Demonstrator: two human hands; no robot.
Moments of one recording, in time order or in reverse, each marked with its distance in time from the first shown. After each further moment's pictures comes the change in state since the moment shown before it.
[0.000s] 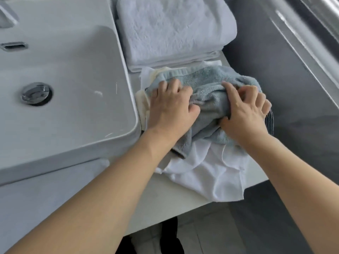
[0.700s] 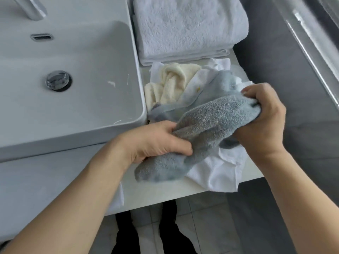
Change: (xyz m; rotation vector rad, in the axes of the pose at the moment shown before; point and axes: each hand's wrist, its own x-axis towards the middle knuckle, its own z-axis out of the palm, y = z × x) left_hand -0.062 -0.007 -0.078 -1.039 -0.946 -0.435; right_hand -0.035 -0.017 -0.052 0.601 0.360 -0.291
